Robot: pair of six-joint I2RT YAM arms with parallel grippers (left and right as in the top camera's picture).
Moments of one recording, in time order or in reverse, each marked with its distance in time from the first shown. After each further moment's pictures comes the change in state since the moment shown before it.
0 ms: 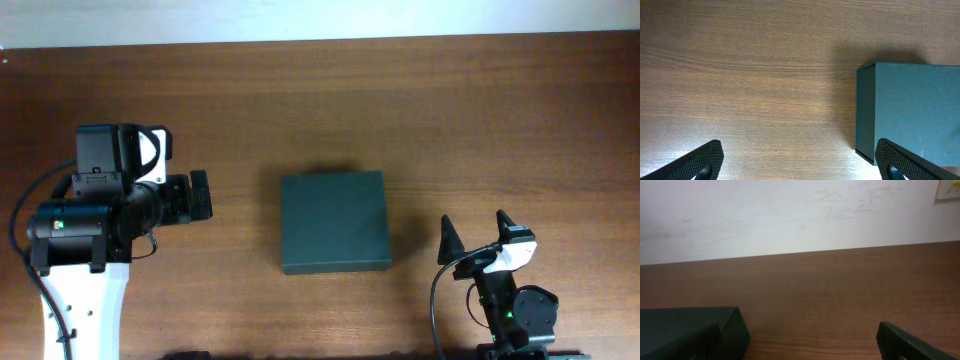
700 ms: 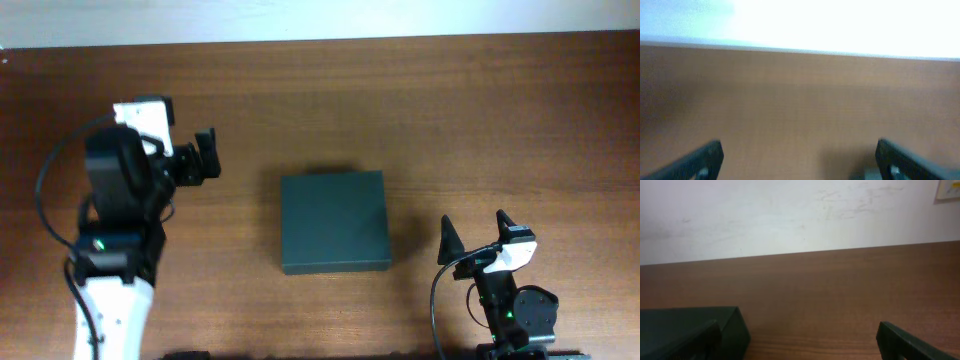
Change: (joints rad) left arm 0.000 -0.129 -0.415 0.869 0.064 0.004; right arm 0.000 0.000 0.000 -0.001 0.000 0.000
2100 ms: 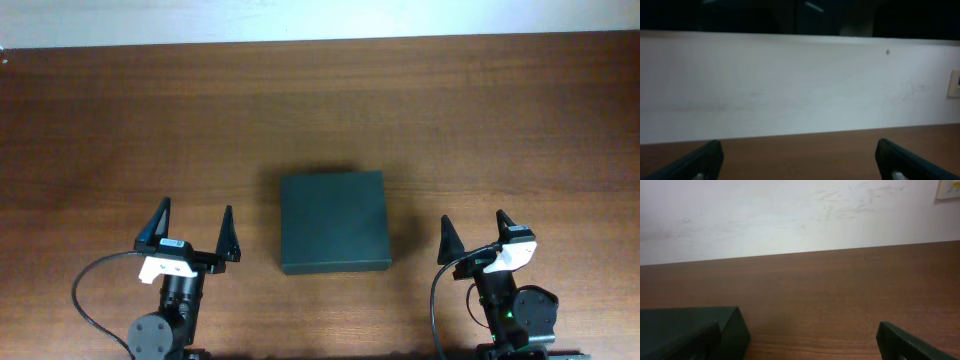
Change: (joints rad) left arm -0.036 -0.874 -0.973 0.819 0.049 0.004; right arm 0.000 0.000 0.000 0.000 0.000 0.002
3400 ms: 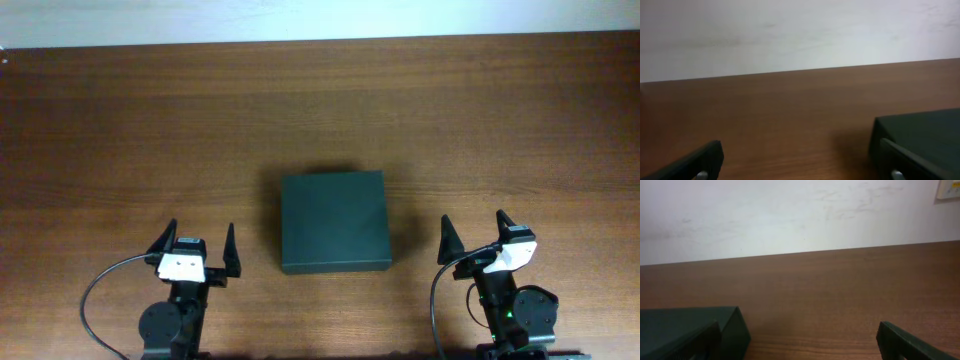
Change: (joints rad) left arm 0.000 -0.185 -0.015 -0.491 -0.101 0.106; right arm 0.000 0.000 0.000 0.000 0.000 0.000
